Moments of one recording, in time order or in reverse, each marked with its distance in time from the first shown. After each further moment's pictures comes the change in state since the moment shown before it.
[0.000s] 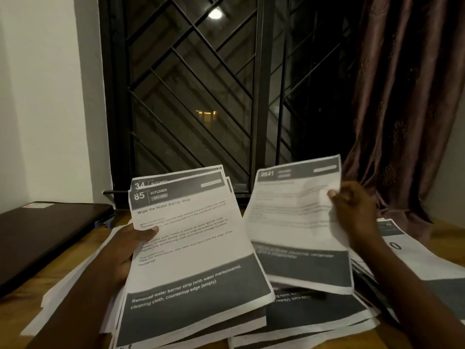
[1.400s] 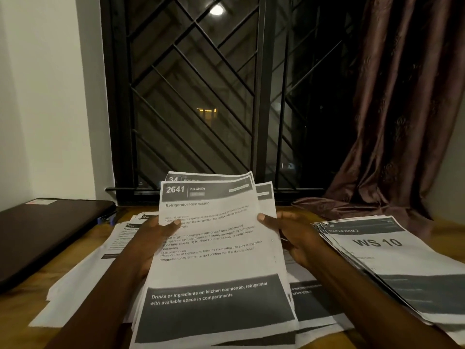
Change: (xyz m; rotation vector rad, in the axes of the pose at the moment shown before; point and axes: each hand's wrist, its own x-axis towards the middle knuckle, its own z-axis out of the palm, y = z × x) left_hand 0.009 -0.013 0.025 0.270 -0.034 0.114; right_hand -0.063 -0.019 0.067 0.374 -0.584 0.514
